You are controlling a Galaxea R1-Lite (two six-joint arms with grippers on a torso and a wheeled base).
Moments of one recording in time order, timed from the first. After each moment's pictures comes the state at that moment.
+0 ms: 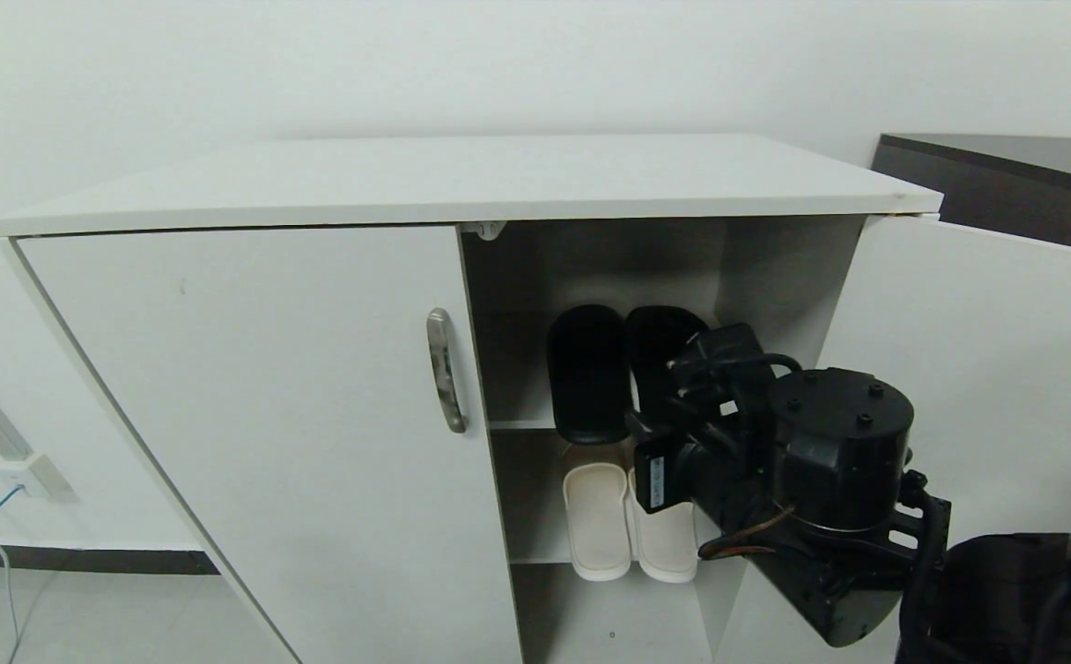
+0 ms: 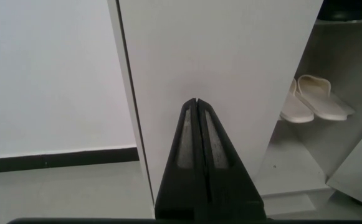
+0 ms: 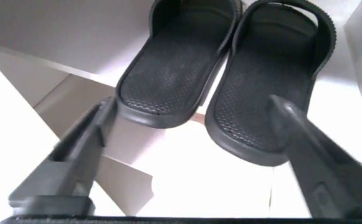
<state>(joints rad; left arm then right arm) 0.00 0.00 0.00 0.00 -0.03 0.01 0.91 1.81 -0.78 -0.93 -0.51 0.06</state>
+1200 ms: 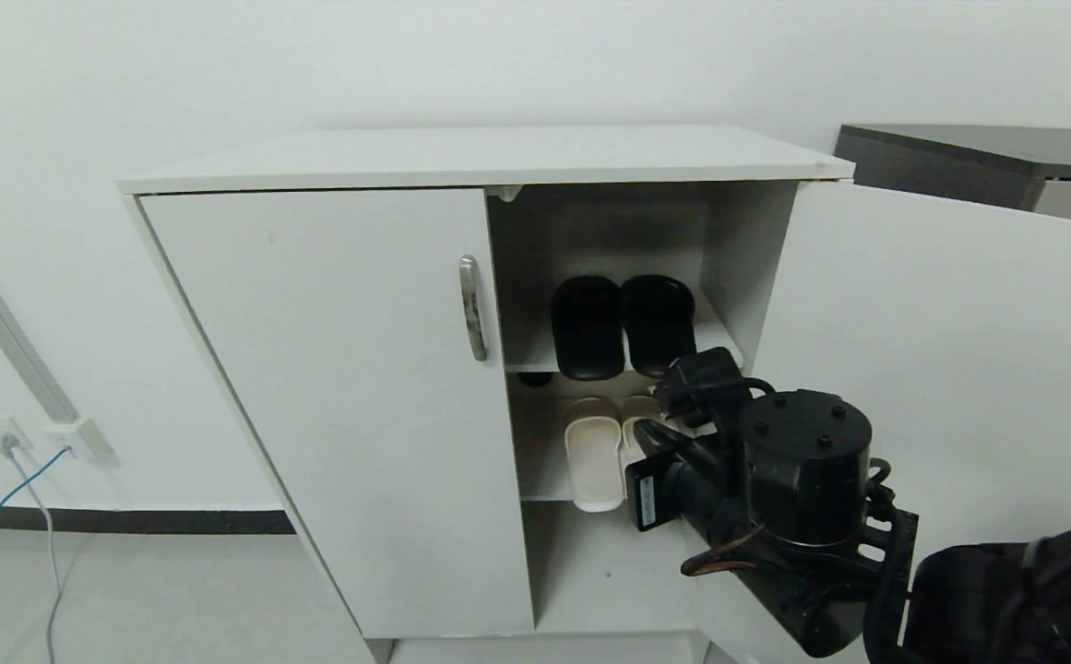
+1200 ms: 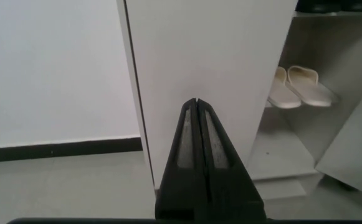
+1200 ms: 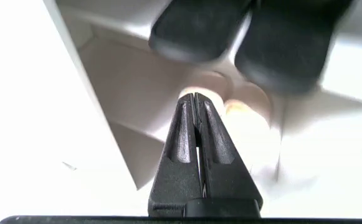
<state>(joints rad) 0.00 0.00 0.00 0.00 -0.03 0.01 0.91 1.86 -0.77 -0.93 -0.51 0.06</state>
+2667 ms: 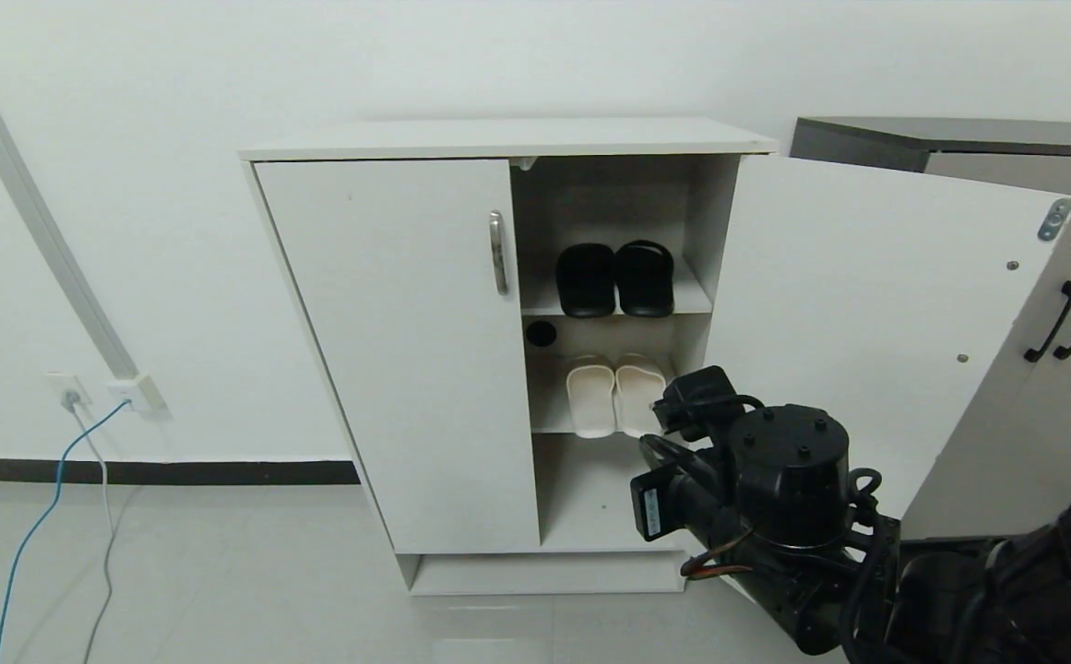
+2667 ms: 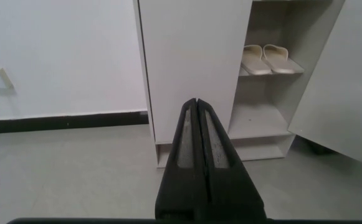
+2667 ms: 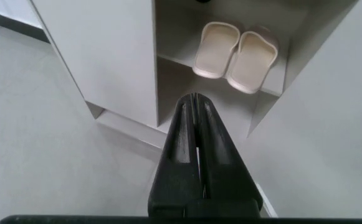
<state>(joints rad) 0.00 0.00 0.00 0.00 -0.03 0.01 0.87 1.90 -0.75 -0.96 -0.48 0.05</state>
